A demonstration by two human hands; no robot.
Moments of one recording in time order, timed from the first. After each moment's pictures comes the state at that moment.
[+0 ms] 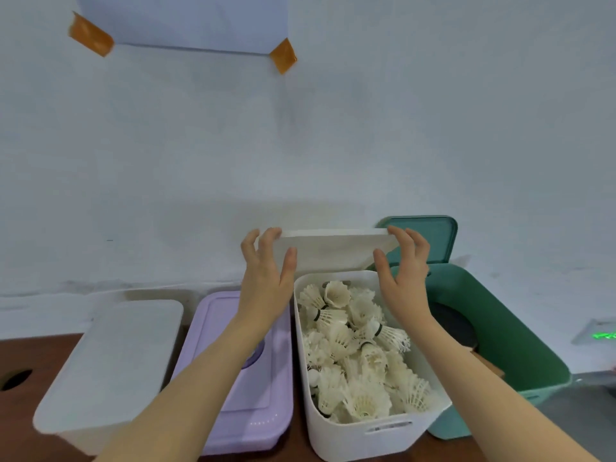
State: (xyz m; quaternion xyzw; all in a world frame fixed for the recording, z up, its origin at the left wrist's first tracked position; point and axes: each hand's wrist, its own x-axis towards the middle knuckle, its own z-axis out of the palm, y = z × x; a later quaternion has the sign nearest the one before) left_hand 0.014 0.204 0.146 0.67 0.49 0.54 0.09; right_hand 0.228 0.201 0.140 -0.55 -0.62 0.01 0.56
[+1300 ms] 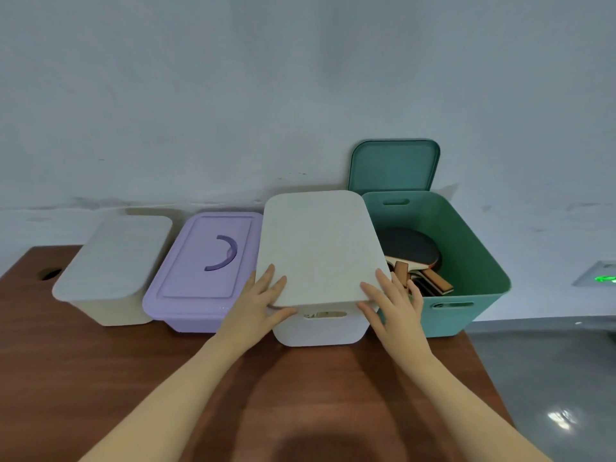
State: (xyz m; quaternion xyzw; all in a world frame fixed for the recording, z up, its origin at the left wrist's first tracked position) left_hand 0.066 0.069 0.011 0.73 0.59 0.25 0.22; right_hand 0.335 0.057 0.001 -0.59 -0.75 -0.03 0.30
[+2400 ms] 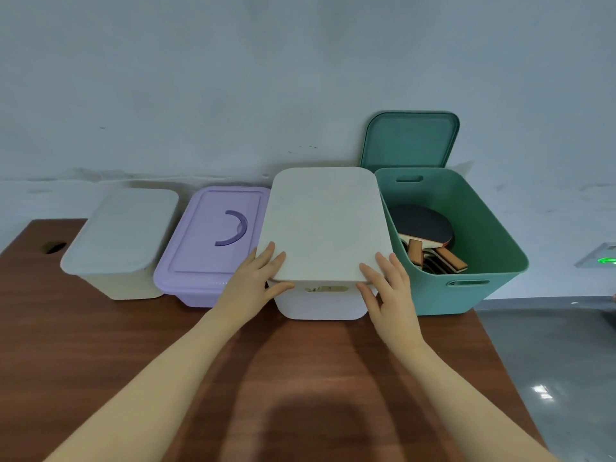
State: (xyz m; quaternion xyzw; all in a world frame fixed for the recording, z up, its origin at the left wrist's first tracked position) left_hand 0.033 0.078 0.001 0.79 0.55 0.24 0.13; right_hand 0.294 0.044 -0.008 -0.57 -0.72 0.06 0.39
